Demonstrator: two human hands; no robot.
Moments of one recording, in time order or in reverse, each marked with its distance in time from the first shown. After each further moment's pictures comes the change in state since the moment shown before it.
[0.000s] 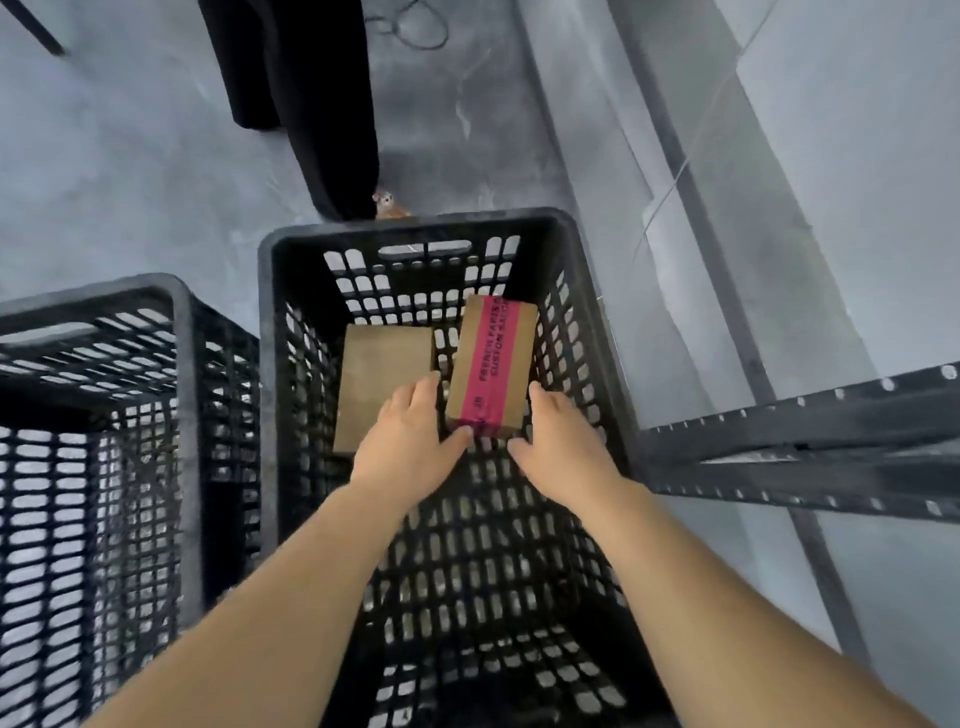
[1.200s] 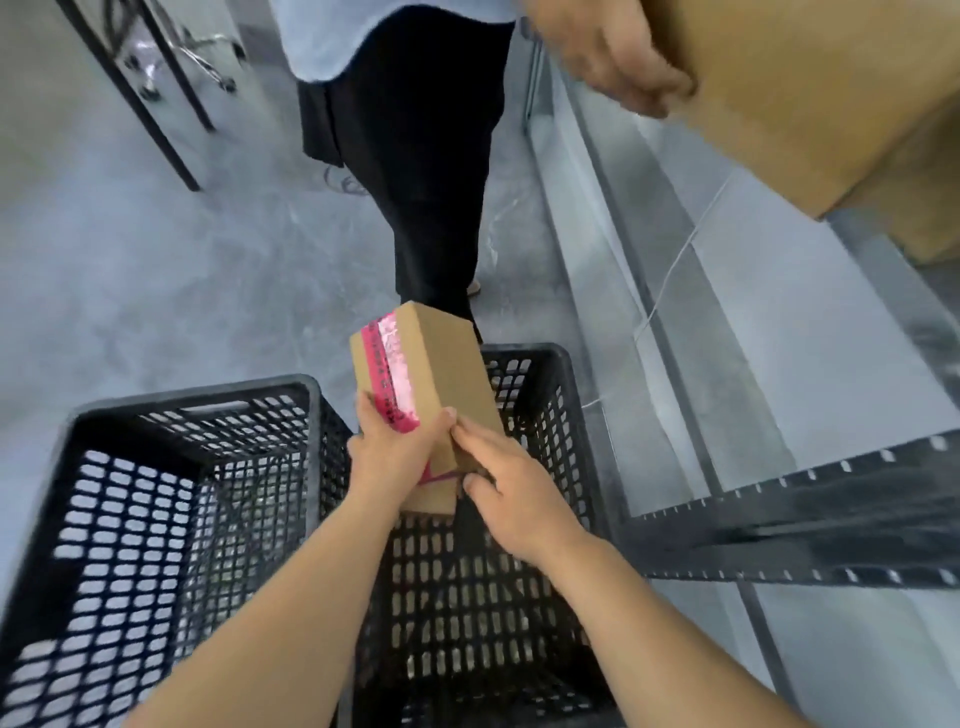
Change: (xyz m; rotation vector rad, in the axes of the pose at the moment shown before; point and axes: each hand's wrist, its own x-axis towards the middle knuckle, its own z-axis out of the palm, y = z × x) left_hand -0.079 0.032 -0.131 -0.814 0.254 -0.335; right_hand -0.120 -0.113 -0.088 0.293 0.038 -0.439
